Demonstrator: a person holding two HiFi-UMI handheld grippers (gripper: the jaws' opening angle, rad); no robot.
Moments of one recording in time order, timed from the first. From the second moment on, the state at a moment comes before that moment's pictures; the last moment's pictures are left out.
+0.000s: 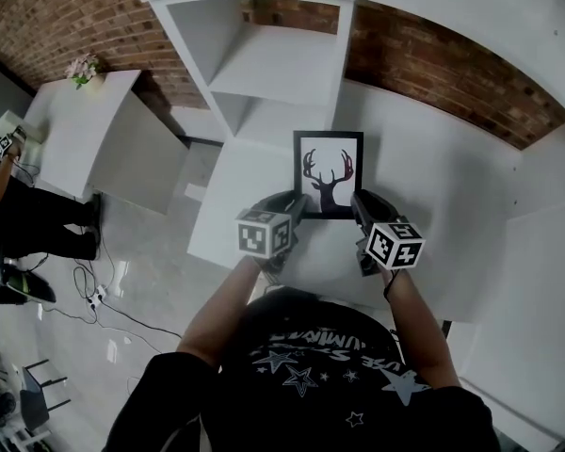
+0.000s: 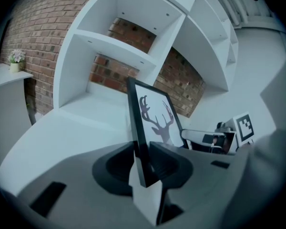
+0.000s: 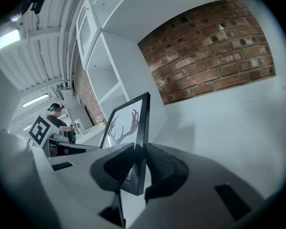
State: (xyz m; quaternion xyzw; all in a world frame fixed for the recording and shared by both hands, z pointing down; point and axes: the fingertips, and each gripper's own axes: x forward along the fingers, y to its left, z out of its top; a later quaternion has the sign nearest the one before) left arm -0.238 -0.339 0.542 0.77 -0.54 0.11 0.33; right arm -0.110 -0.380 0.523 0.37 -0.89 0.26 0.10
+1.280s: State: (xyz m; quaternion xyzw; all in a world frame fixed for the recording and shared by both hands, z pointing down) left arm -0.271 -0.424 0.569 0.79 -0.55 0.17 0.20; right arm -0.142 -0.438 0.554 0.41 -0.87 0.24 0.12
